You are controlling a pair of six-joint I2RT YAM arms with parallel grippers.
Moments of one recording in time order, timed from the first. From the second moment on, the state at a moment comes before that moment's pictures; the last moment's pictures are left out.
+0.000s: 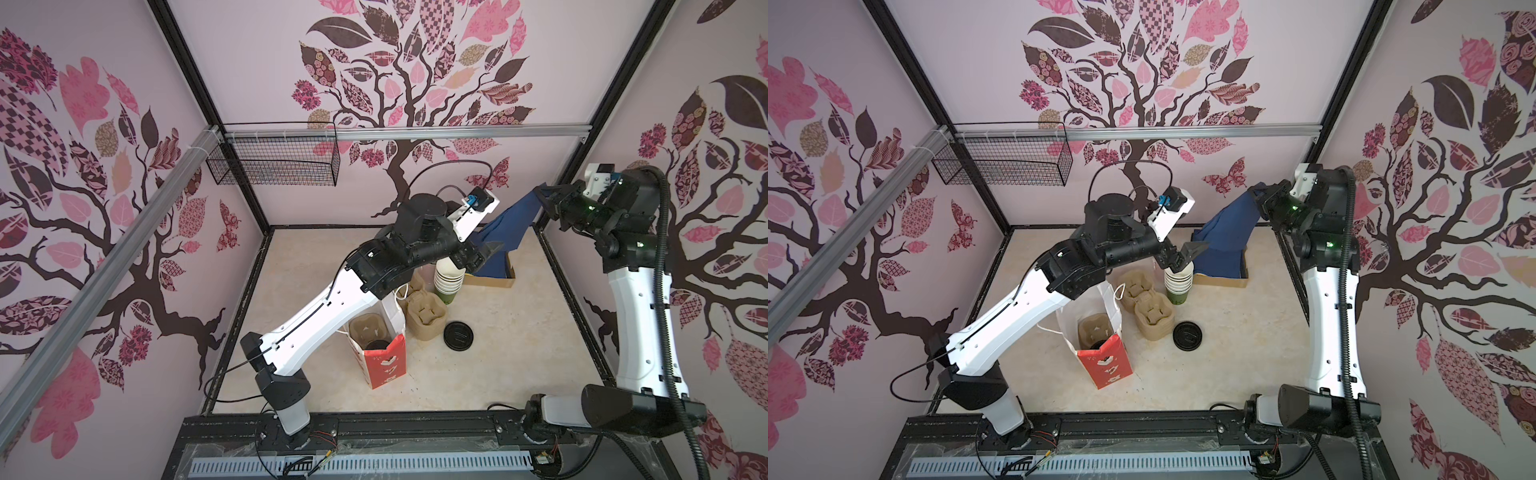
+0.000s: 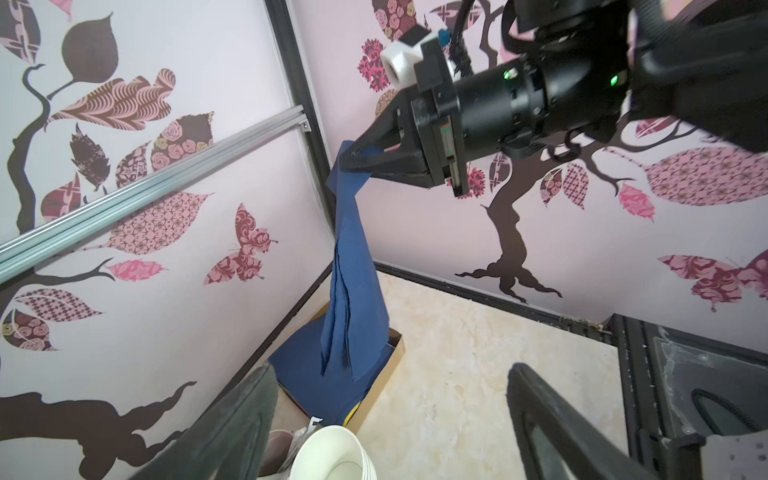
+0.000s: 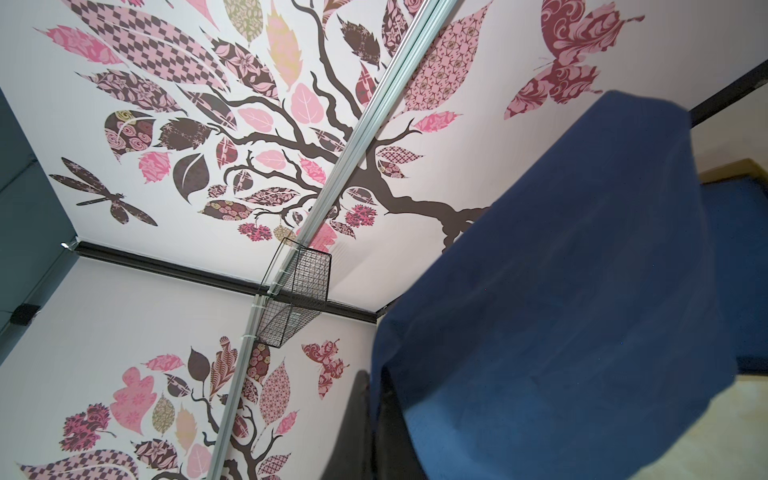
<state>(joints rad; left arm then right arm) -0.95 1.75 2.12 -0.53 0.06 0.17 -0.16 1.36 1.78 -0.61 -0.60 0.96</state>
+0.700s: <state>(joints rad) -0.94 2.00 2.38 -0.58 -0.07 0.31 -0.08 1.30 1.78 -0.64 -0.66 1.02</state>
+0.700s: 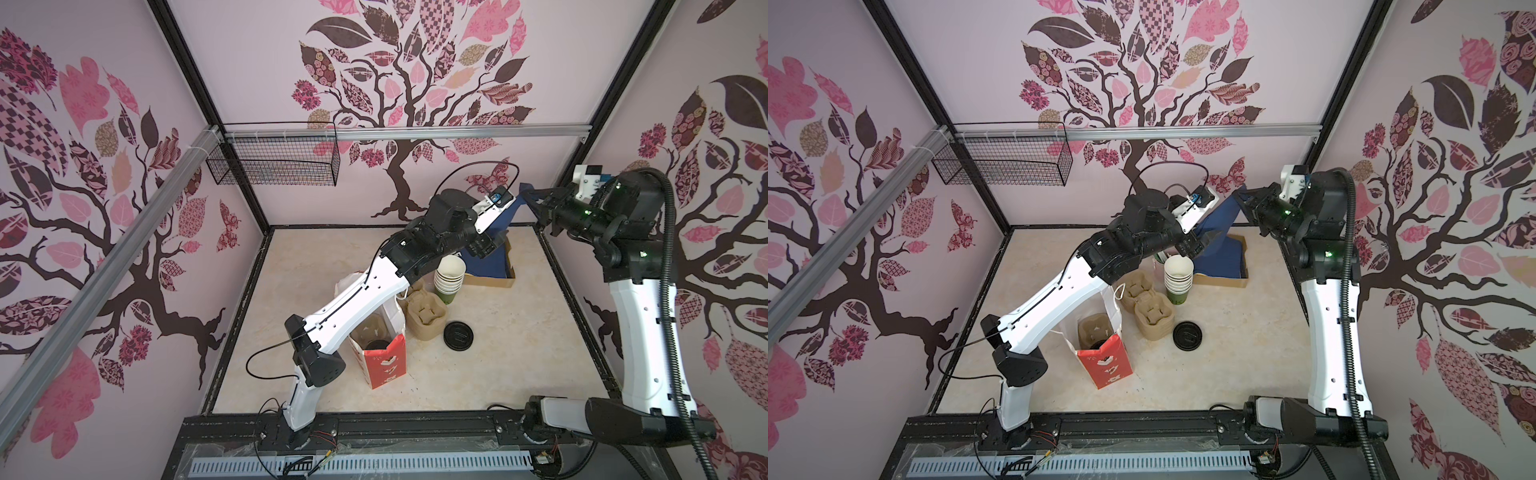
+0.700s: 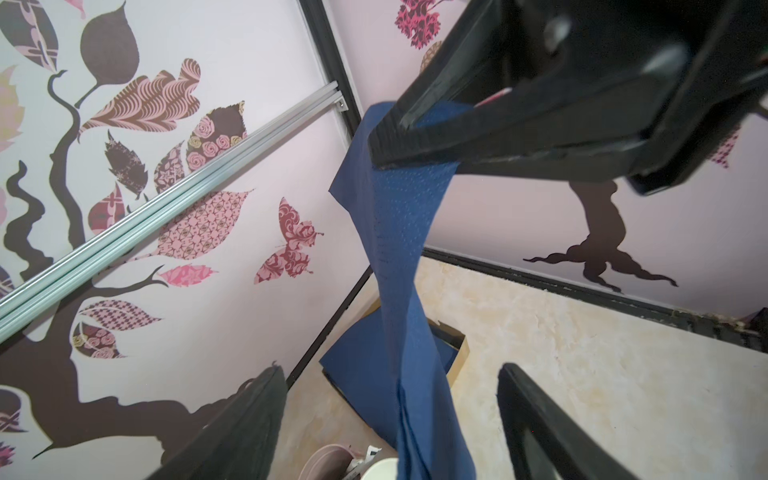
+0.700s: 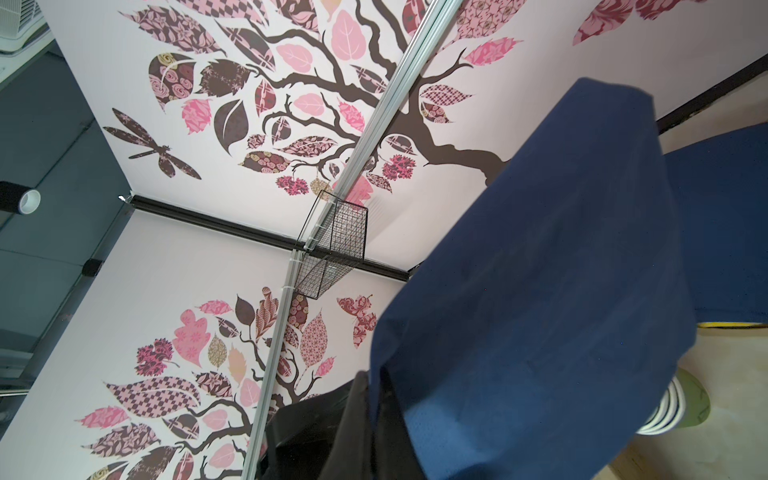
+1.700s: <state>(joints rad) -0.94 2.03 2.43 -0.61 -0.17 0.31 -0.04 1.27 1.79 -0.68 -0.71 0.96</state>
